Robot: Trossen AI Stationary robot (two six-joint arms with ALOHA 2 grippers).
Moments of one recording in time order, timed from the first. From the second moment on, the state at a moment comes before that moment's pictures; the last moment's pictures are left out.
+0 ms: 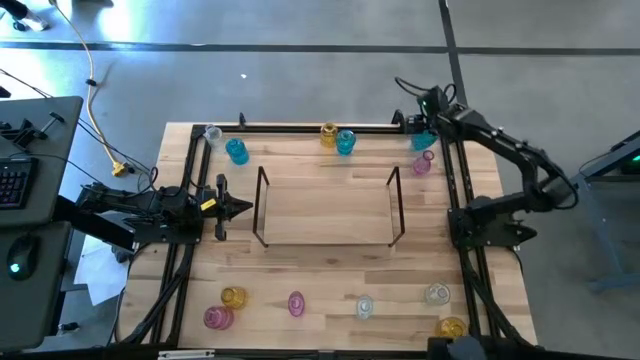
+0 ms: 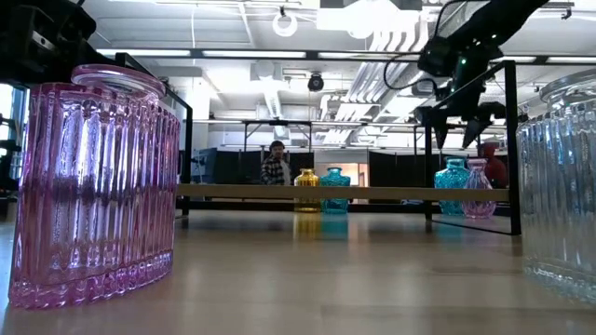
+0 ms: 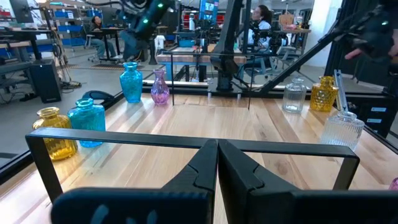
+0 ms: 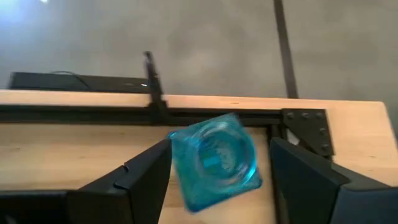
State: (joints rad) left arm -0.16 0.05 0.04 -0.03 -0.28 -0.01; right arm -0.97 1.34 1.00 -0.67 0.41 0.47
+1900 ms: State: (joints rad) left arm -0.16 0.05 0.04 -0.03 -0.28 -0.01; right arm -1.03 1.45 1.12 -0.81 0.31 0.20
